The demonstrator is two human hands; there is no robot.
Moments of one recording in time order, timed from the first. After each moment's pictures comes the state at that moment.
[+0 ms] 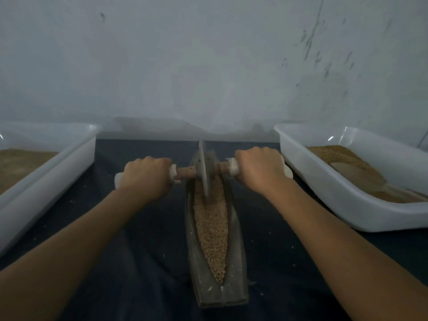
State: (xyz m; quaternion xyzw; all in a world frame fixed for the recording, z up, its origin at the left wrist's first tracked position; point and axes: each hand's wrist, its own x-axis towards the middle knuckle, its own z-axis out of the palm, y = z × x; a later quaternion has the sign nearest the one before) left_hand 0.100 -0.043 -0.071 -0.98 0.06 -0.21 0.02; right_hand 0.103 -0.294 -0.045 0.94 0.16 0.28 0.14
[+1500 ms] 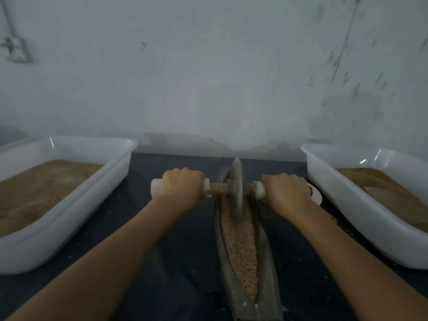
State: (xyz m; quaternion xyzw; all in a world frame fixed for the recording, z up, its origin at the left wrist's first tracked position) left_hand 0.092 -0.055 -0.047 -0.98 0.05 -0.16 0.07; right_hand 0.112 -0.293 -0.058 0.96 0.14 0.23 0.09
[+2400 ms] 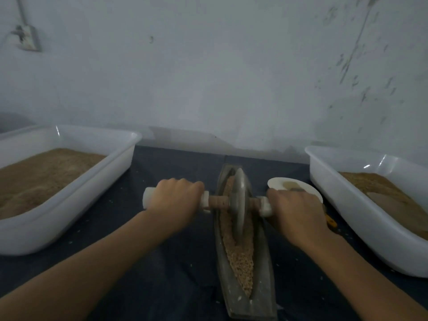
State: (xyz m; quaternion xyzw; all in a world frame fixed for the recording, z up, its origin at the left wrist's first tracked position) left_hand 0.048 -0.048 -0.058 -0.98 0.08 -0.17 0.07; right_hand 0.056 -0.301 -0.062 0.94 0.19 0.26 0.11
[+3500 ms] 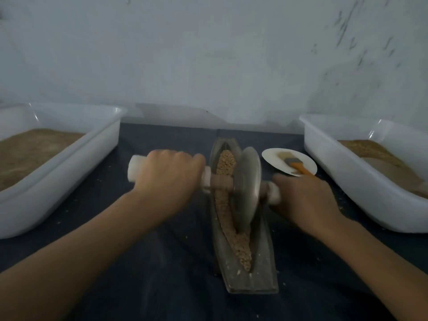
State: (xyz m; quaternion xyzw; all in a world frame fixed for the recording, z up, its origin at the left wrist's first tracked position) left_hand 0.019 -0.058 -0.050 -0.94 0.13 -0.27 0.17; right_hand 0.028 -0.318 -0.076 0.96 0.17 0.20 0.04
